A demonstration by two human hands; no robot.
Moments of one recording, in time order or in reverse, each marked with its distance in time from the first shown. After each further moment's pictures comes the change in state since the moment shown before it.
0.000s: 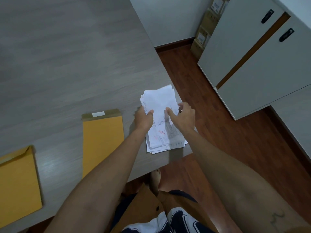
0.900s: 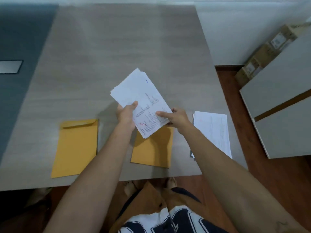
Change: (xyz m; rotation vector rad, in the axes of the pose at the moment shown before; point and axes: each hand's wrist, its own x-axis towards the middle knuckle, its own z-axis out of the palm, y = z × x) left_hand -0.019 -0.069 -0.246 -1.078 0.380 -0.177; right_hand -0.098 -0.179 0.088 0.540 -0.699 0.041
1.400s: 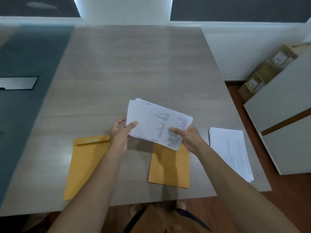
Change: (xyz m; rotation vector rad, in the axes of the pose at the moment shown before) left_hand 0.032 0.038 -0.082 0.189 -0.067 0.104; right_hand 0.009 0.009 0.031 0.227 -0.120 -0.091
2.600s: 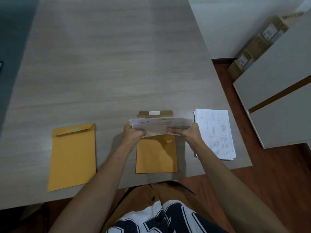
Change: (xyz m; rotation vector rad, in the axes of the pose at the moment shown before) left_hand -0.039 -0.068 0.056 0.517 -0.149 -0.070; right_hand -0.037 0.033 -0.062 -0.310 0.272 -0.017
